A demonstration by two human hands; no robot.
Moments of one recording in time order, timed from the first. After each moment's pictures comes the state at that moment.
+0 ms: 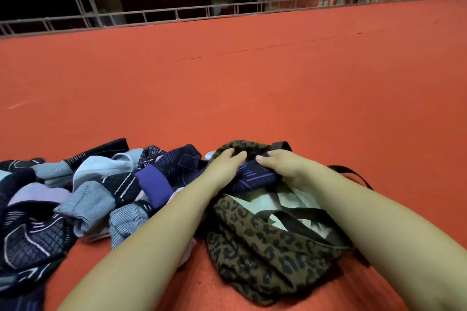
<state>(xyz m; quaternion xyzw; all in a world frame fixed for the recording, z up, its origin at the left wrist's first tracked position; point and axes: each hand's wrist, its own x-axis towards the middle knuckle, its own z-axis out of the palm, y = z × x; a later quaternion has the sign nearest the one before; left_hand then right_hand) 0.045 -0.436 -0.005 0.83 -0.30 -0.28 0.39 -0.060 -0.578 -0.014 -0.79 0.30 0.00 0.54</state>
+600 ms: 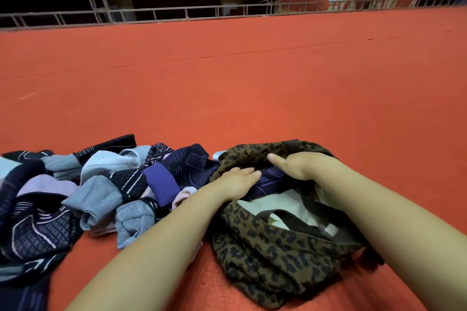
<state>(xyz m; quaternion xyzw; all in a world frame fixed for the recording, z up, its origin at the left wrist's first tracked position) 0.039 -0.436 -0.020 0.84 -0.40 -0.32 0.18 -0.063 -0.582 0.021 -0.91 0.33 0.20 0.12</state>
